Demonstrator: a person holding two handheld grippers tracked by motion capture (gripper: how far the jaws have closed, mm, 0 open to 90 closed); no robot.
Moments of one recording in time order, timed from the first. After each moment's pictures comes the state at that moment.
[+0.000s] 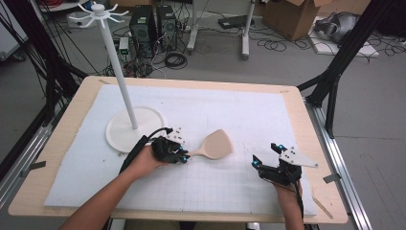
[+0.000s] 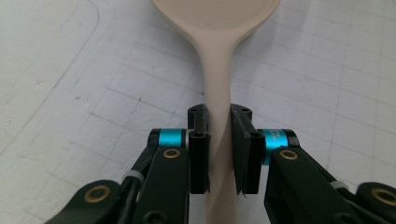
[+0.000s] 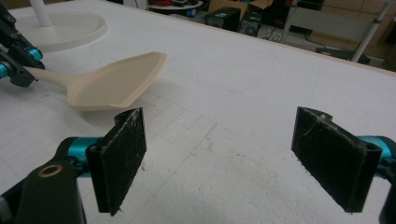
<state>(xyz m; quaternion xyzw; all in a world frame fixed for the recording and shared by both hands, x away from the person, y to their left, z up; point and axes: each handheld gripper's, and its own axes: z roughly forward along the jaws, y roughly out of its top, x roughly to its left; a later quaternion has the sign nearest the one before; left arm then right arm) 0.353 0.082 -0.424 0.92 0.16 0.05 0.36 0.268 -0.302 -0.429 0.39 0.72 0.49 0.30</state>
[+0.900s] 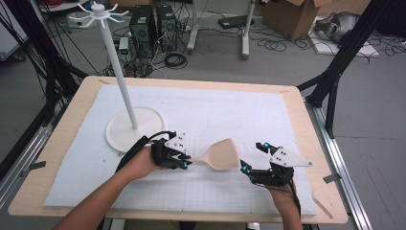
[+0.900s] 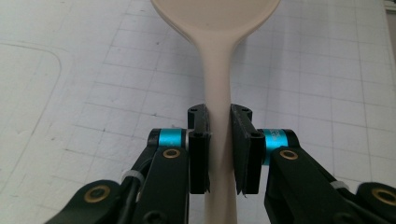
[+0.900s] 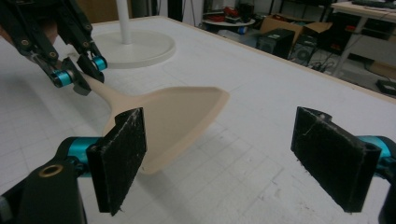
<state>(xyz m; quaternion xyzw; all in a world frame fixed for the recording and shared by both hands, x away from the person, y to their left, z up) 0.329 0.076 -0.398 0.93 0.06 0.05 0.36 0.260 -0.272 -0.406 0.29 0.75 0.53 0.25</state>
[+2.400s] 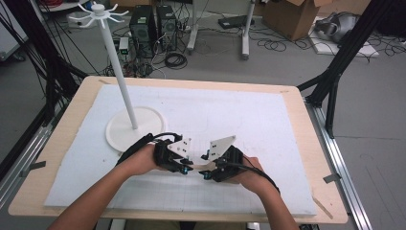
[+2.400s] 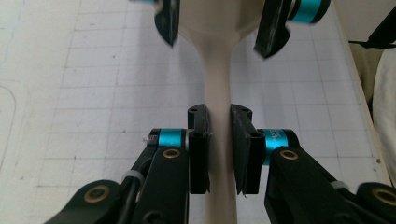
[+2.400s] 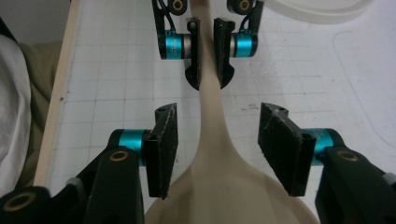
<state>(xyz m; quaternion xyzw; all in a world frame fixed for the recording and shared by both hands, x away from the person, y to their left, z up) 0.328 0.065 -0.391 0.94 -0.03 0.01 0.34 0.305 -0.145 -0.388 0.04 0.93 0.36 0.08</state>
